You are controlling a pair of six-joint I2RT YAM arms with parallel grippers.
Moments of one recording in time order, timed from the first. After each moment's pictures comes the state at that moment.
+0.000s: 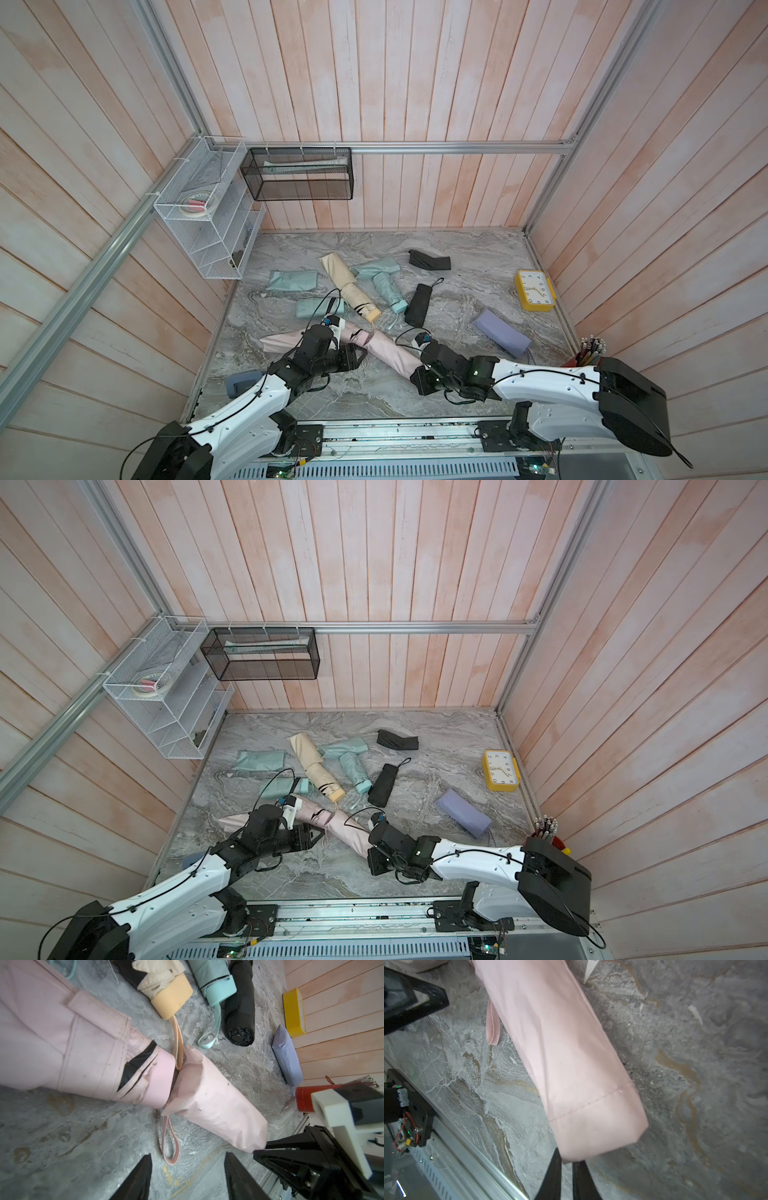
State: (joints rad) left arm -0.55 0.97 0.31 -0.08 0.33 -0.70; right arm 1.11 1.25 0.51 -0.21 -0.02 0.79
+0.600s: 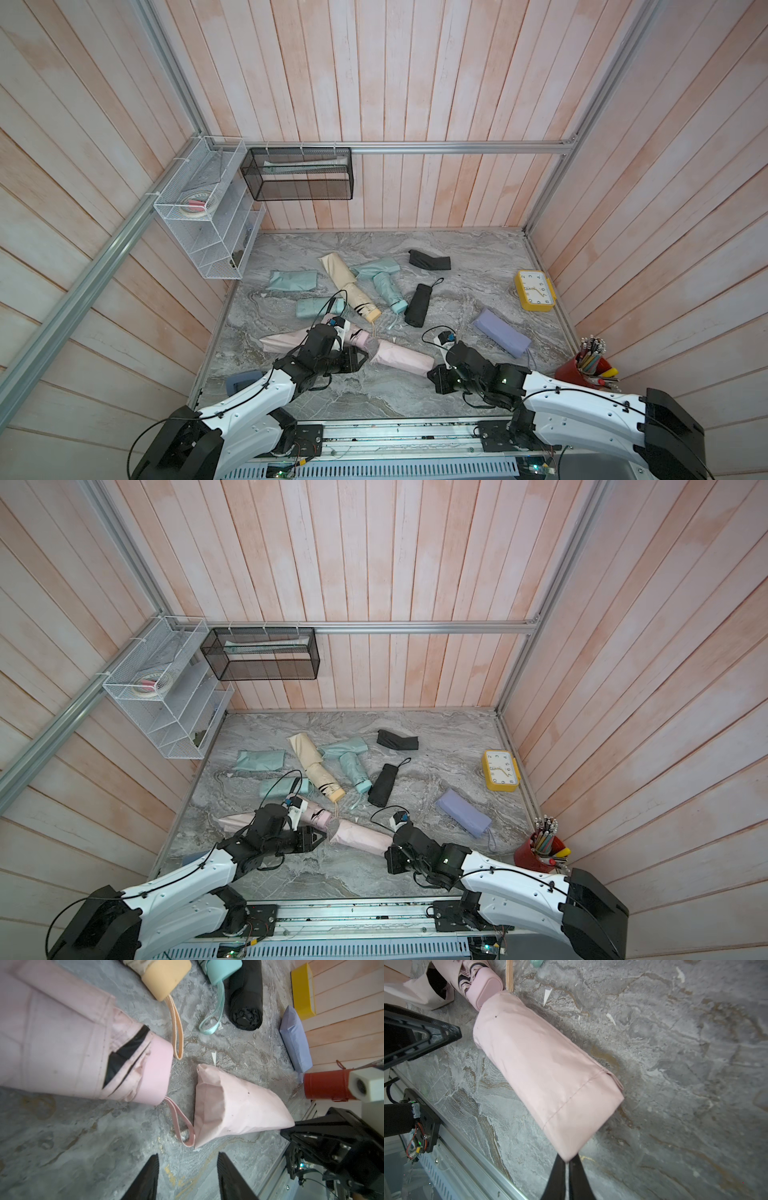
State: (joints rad) left arm -0.58 1.04 0.33 -0.08 0.34 -0.63; right arm 1.03 0.96 0.37 -0.27 -0.01 0.82
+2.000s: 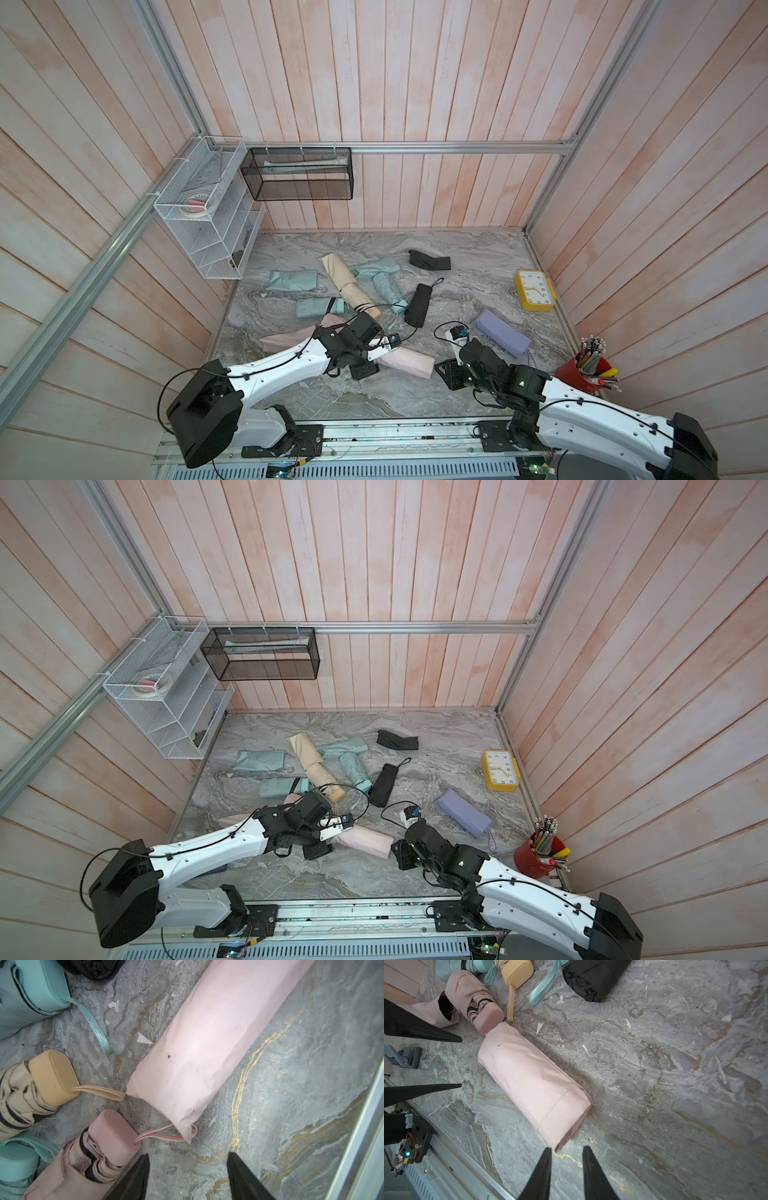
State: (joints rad) left arm -0.84 1.34 0.77 -0.57 0.06 0.45; right arm 0.97 0.79 0.38 -0.40 0.06 0.73
